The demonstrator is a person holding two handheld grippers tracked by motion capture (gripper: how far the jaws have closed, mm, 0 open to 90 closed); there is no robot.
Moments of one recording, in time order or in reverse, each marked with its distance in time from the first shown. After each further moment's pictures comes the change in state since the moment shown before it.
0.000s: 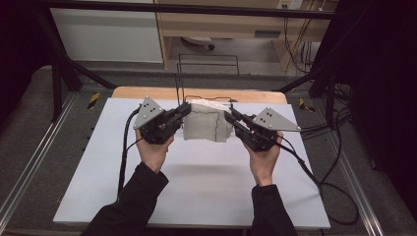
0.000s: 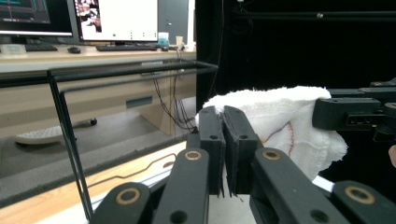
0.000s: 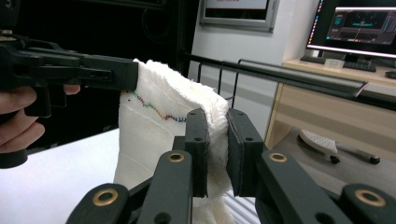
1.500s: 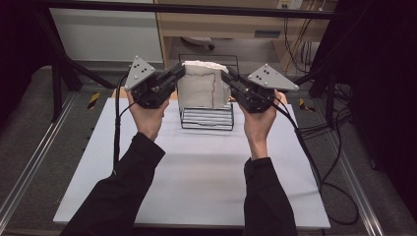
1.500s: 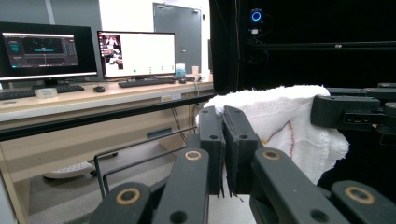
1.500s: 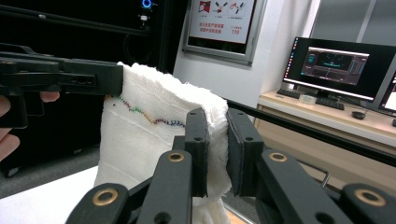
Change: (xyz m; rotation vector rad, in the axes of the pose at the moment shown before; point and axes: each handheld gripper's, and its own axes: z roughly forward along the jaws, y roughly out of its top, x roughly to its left) left arm 0.032 0.070 0.020 -0.086 0.055 0.055; right arm -0.025 0.073 0.042 -0.078 -0.068 -0.068
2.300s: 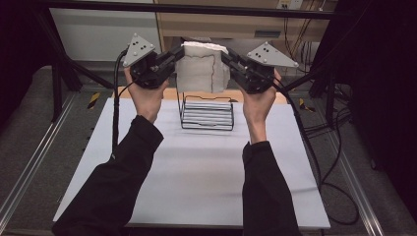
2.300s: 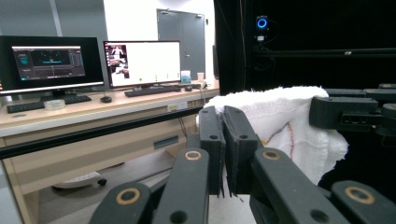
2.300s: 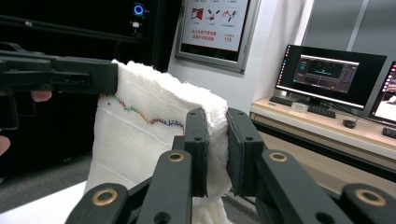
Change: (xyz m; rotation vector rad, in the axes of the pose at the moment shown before) left arm 0.016 0.031 0.021 -0.011 0.017 0.026; right arm -0.019 0.027 0.024 -0.015 -0.021 -0.004
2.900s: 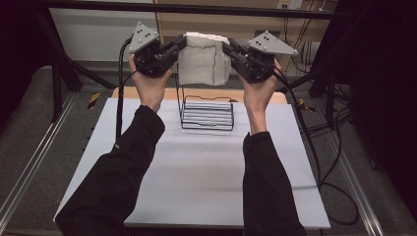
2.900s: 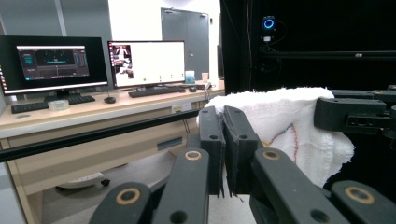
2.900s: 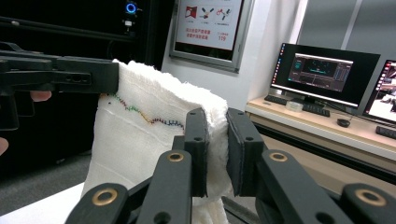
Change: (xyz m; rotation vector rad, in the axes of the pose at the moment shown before) left arm 0.012 0.009 0.023 0.001 0.010 -0.016; right arm -0.016 0.008 0.017 0.012 -0.018 0.003
